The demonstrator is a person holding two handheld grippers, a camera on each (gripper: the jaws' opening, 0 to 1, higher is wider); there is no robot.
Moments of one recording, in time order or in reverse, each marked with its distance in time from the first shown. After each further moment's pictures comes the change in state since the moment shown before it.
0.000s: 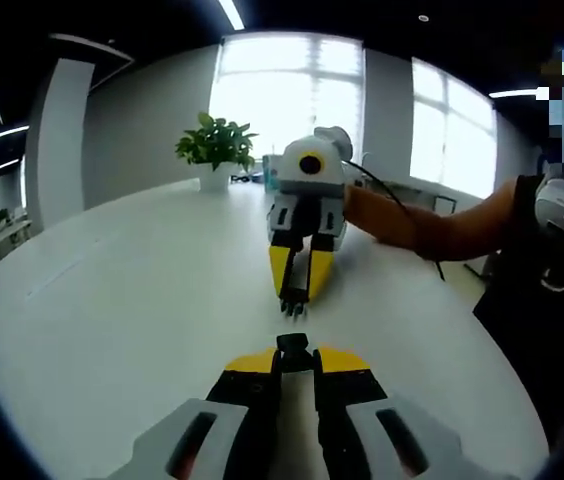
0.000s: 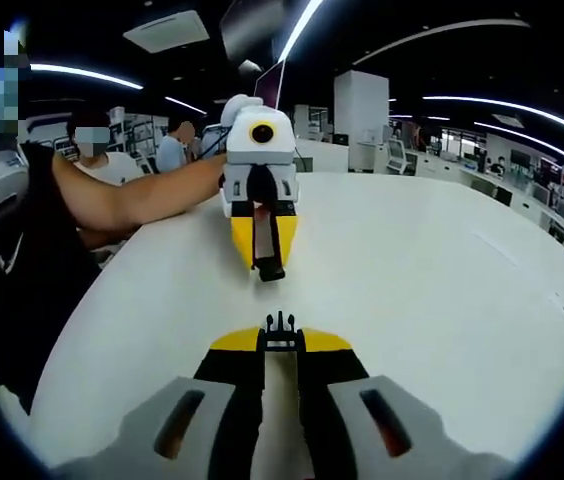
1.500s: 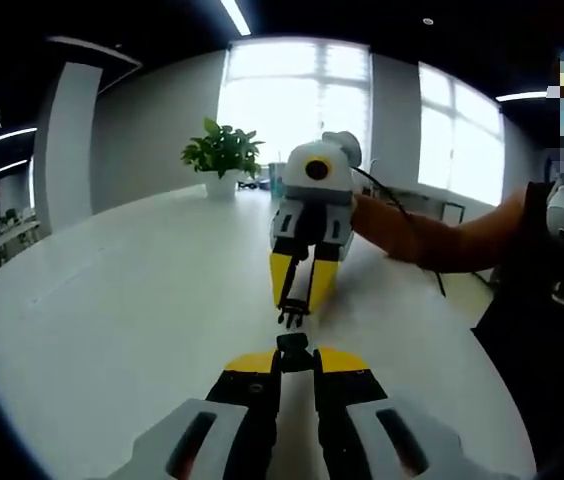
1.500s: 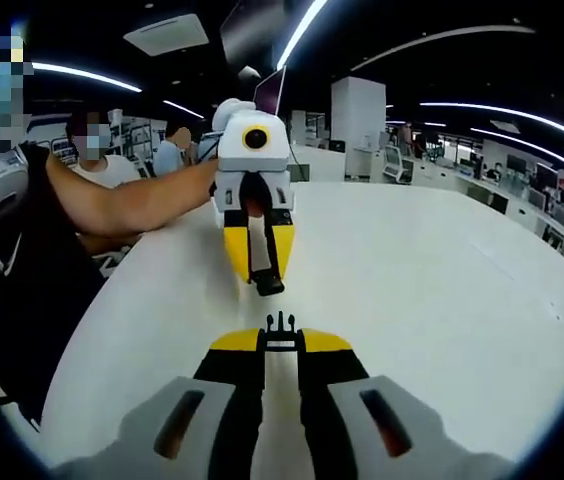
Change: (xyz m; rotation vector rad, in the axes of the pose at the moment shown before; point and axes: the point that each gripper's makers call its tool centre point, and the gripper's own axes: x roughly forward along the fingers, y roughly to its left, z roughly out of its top) left arm 0.003 -0.010 0.017 -0.015 -0.027 0.046; right arm -0.005 0.004 0.018 -0.007 -0.026 -0.028
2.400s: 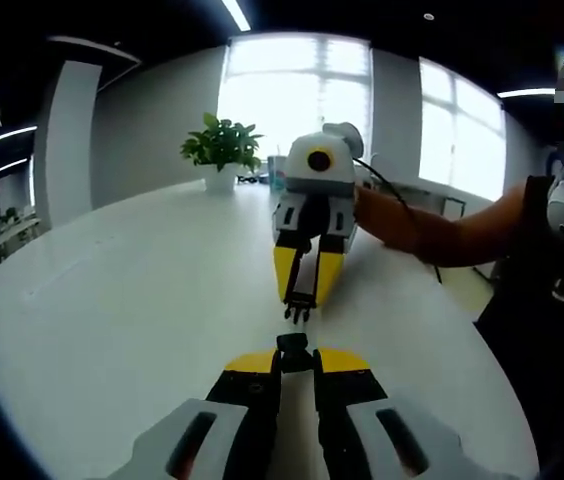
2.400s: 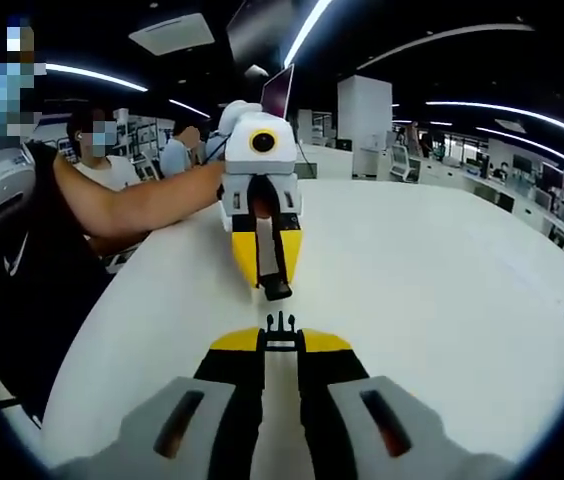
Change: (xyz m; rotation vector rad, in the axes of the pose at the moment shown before) left arm 0.003 -0.007 -0.013 0.003 0.021 -0.002; right arm 0.006 0.014 -0.008 -0.009 0.009 0.031
